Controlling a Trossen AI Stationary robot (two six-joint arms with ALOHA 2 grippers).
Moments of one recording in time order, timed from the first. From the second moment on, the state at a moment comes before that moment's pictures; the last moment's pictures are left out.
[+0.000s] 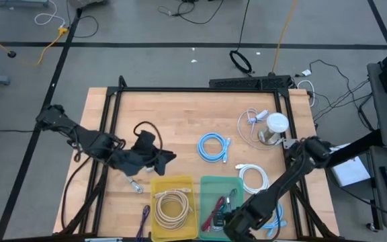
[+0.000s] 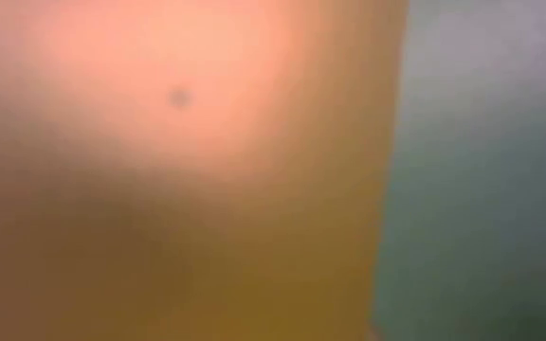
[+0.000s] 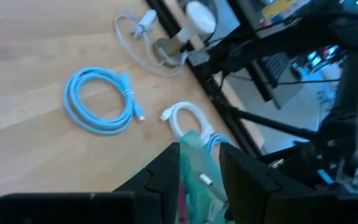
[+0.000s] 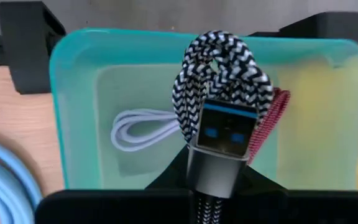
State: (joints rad) left arm -0.49 1.33 1.32 -0.59 -0.65 -1.27; right arm 0.75 1.93 1.47 -0.68 0.00 -0.77
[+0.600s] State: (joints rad) left arm -0.55 1.37 1.32 -0.57 -0.72 -1.33; right arm 0.65 1.96 1.46 -0.86 -0.03 -0.65
